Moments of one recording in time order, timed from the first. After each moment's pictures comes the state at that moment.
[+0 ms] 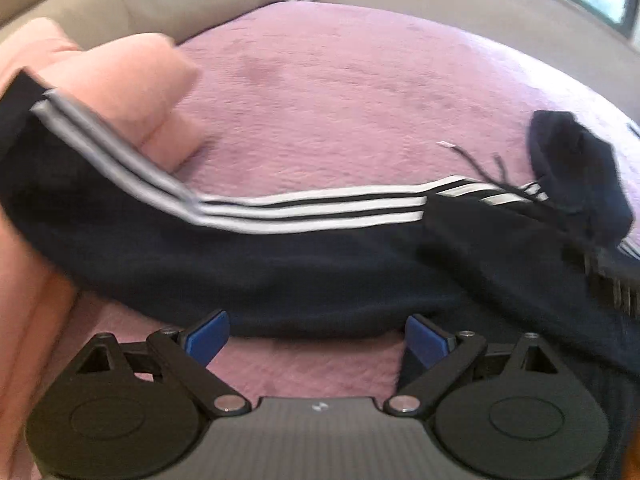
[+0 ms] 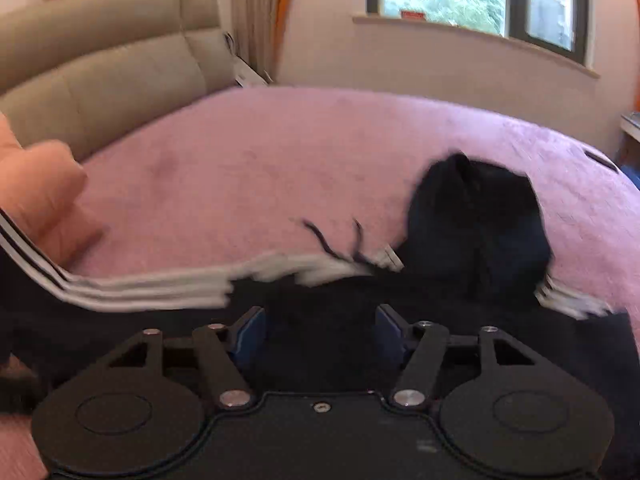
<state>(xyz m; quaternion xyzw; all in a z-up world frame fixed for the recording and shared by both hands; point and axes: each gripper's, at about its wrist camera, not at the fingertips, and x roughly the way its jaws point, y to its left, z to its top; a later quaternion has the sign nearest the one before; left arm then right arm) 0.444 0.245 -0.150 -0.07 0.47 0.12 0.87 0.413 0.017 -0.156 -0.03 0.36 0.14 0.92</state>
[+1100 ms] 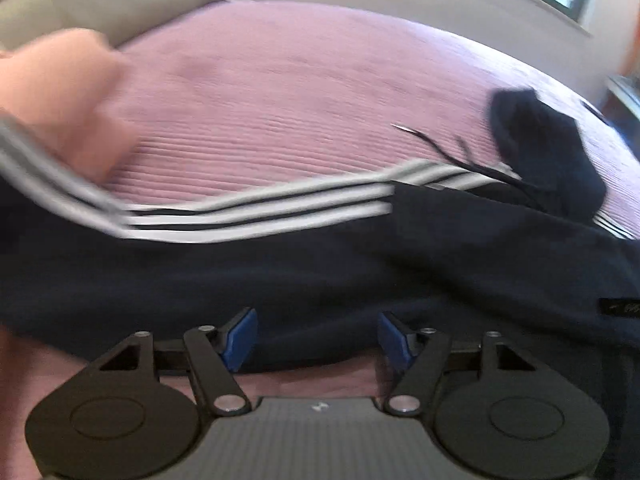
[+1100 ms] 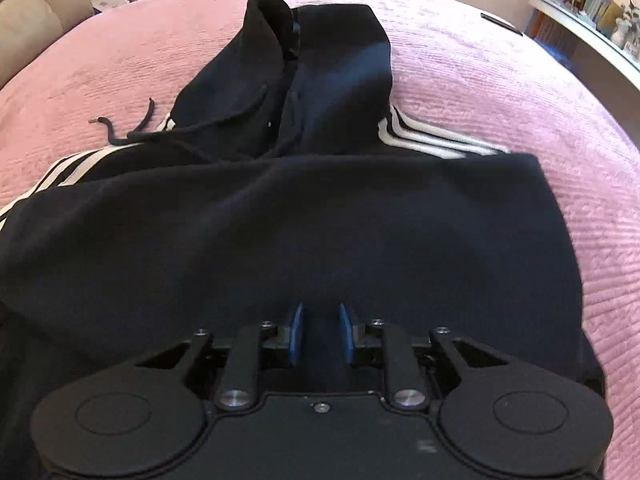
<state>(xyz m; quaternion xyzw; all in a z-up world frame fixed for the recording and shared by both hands) 0.453 0.248 -0.181 -0.05 0.46 0.07 0.88 0.457 -0.096 -0.228 -0.01 0.51 -0.02 0.86</state>
